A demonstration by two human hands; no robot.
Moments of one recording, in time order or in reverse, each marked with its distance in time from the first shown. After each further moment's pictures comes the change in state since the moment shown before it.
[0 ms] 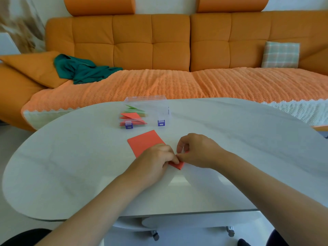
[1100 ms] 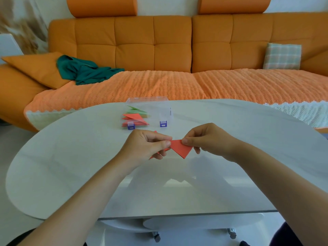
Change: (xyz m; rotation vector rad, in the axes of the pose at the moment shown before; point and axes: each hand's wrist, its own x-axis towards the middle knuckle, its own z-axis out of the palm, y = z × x) left_hand 0.008 0.012 -0.046 -0.846 0.207 -0.538; right_hand -0.012 0.003 -0.039 0.609 -0.078 -0.010
